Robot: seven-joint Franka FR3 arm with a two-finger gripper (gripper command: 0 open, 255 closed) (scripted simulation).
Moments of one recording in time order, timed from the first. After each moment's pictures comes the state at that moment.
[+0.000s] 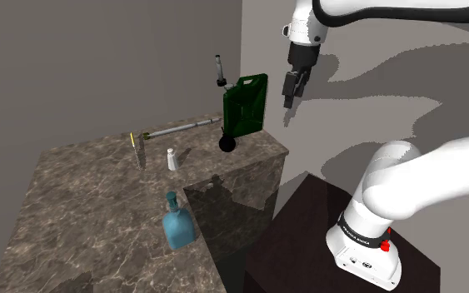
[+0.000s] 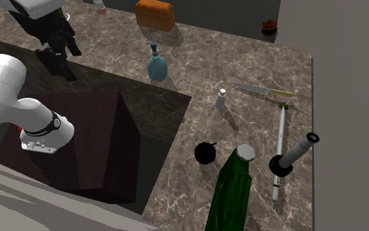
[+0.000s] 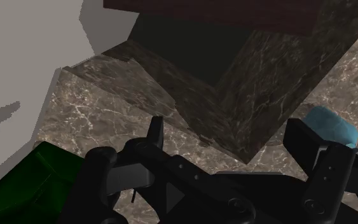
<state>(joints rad) 0.02 -0.81 -0.05 -2.37 -0.05 1.58 -0.14</state>
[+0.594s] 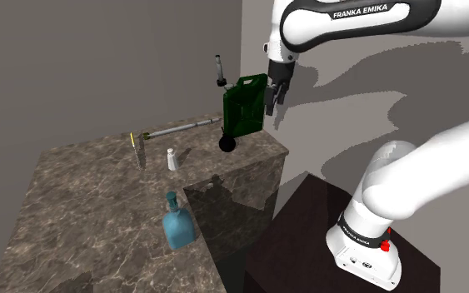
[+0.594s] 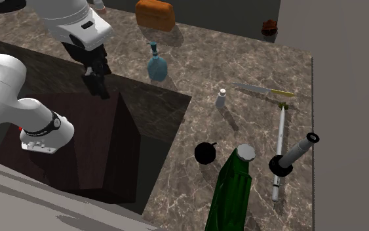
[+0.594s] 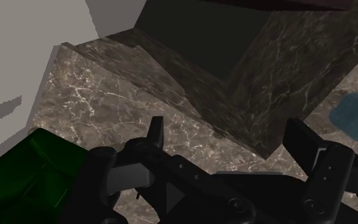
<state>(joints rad) 0.02 -0.61 -0.09 -2.38 -0.08 1.80 -0.18</state>
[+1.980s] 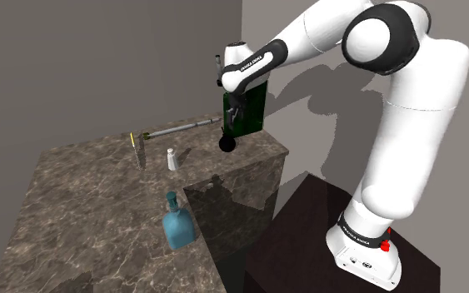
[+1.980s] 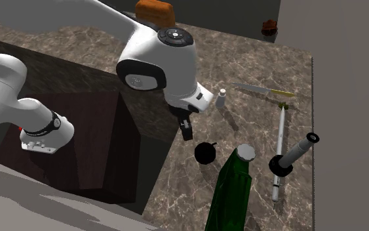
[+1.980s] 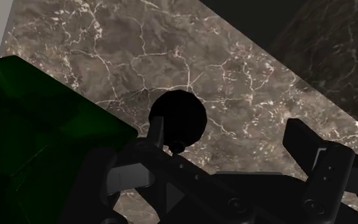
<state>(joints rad) 0.00 0.17 -0.15 -2.03 -0.06 2.25 -0.30</state>
